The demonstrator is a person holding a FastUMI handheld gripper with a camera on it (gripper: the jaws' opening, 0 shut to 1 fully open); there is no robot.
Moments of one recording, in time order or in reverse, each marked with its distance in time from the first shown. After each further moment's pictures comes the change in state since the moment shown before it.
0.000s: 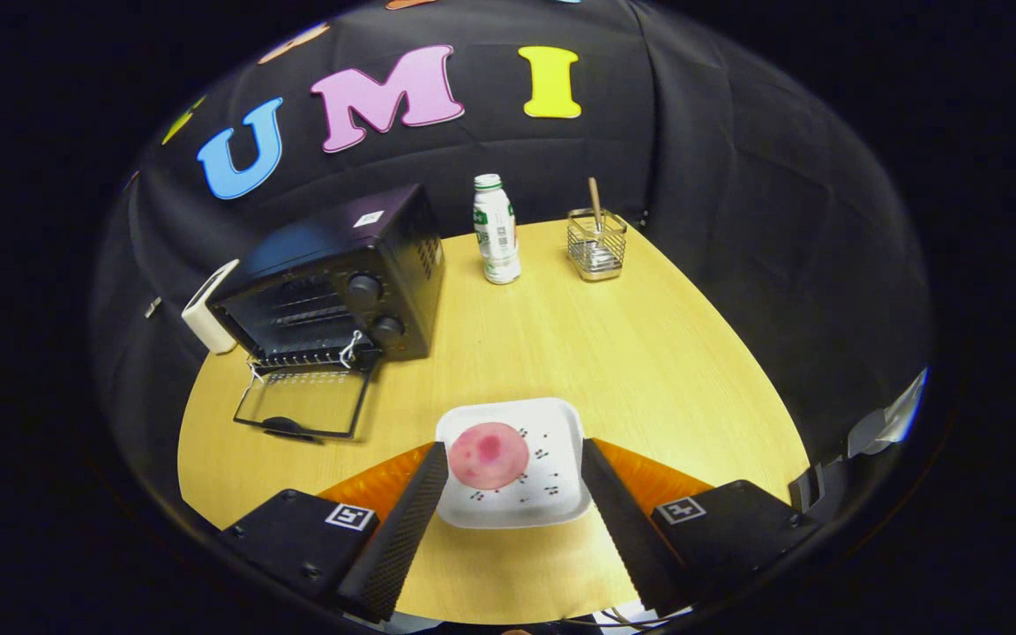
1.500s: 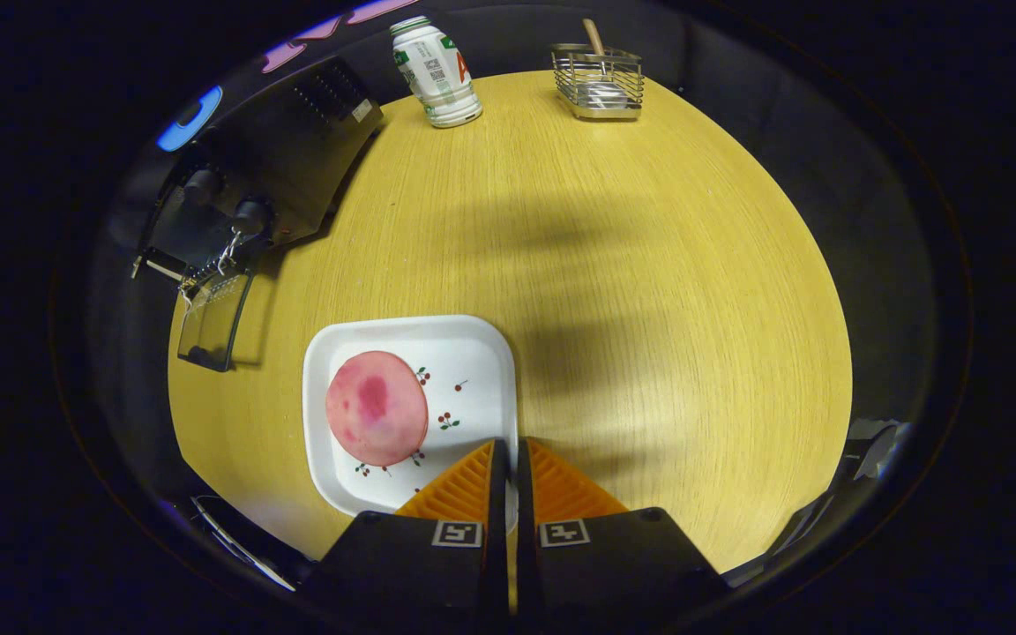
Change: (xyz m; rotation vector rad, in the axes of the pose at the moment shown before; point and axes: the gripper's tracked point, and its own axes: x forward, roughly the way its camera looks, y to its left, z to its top) arm 0.106 -0.054 -0.083 -0.024 0.519 0.094
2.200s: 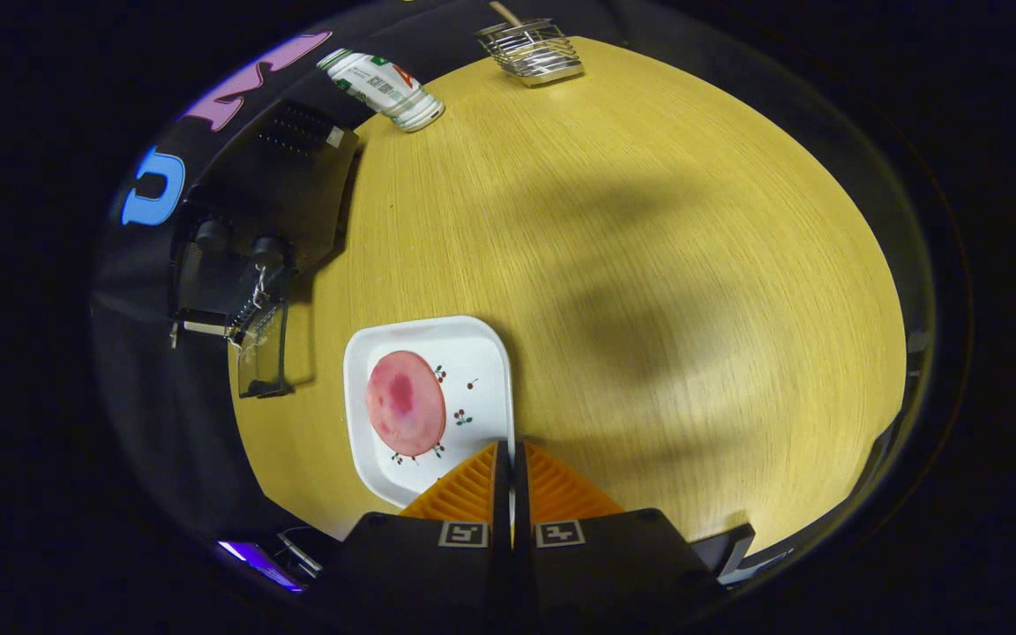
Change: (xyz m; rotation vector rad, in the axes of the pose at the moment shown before) arm -0.017 0.023 -0.031 0.255 0.002 0.166
